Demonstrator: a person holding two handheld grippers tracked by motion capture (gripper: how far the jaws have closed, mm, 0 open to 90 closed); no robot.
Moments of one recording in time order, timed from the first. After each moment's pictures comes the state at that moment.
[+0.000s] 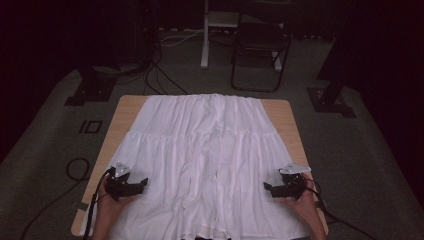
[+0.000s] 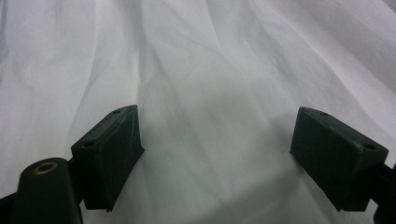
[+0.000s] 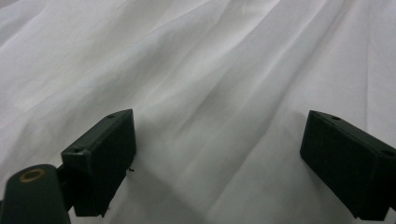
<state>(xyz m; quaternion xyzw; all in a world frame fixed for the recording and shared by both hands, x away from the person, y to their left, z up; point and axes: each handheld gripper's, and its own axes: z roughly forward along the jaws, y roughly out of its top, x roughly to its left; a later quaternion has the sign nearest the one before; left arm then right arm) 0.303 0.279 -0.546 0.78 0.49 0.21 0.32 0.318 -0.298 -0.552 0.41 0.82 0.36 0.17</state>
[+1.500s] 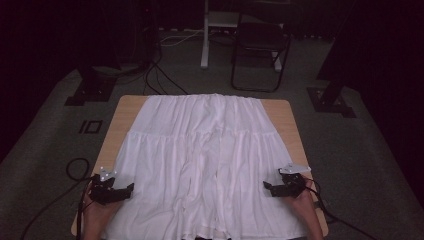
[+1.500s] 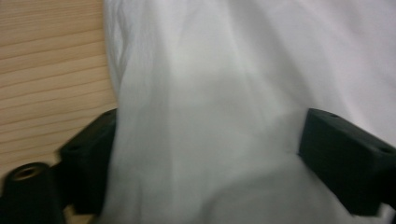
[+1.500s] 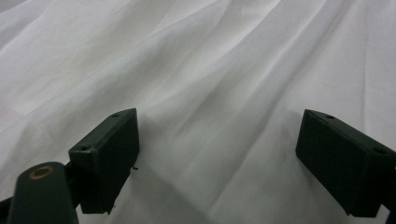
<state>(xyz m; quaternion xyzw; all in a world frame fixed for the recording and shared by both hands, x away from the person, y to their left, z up) 0.278 0.306 -0.540 0.75 0.56 0.22 0.28 0.319 -0.298 -0.552 0.41 0.82 0.36 0.17</state>
